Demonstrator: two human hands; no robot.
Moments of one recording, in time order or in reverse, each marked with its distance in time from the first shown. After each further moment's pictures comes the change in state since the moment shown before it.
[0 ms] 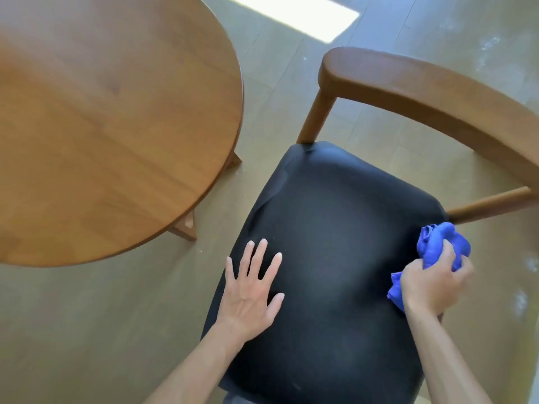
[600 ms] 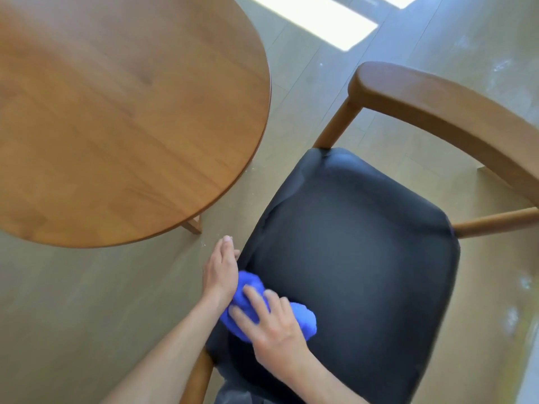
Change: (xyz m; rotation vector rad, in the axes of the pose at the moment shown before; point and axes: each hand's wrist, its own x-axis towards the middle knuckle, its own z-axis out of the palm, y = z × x) left_hand 0.008 -0.042 -0.038 -1.132 0.124 -0.853; right_hand -0.220 -0.046 0.025 -0.061 -0.499 -1.466
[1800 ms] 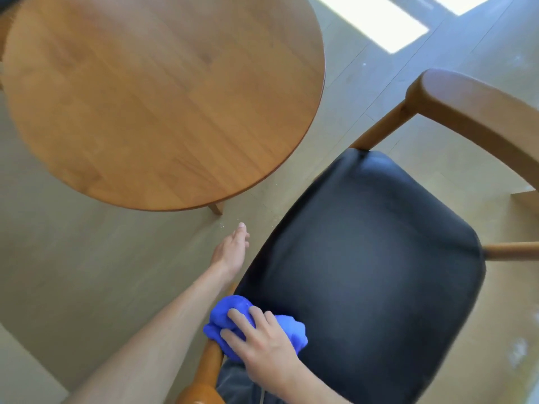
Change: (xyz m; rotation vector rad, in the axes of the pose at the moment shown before) left_hand 0.010 -0.014 -0.035 -0.034 -0.081 -0.190; right_hand -0.020 -0.045 0.010 0.084 -0.249 -0.318
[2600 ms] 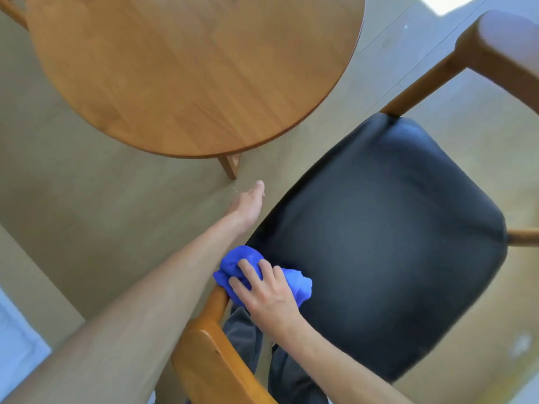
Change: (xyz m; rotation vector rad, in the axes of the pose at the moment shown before) left_hand -0.001 0.000 0.004 0.035 -0.046 -0.030; right_hand -0.002 -0.002 0.001 -0.094 0.133 0.044
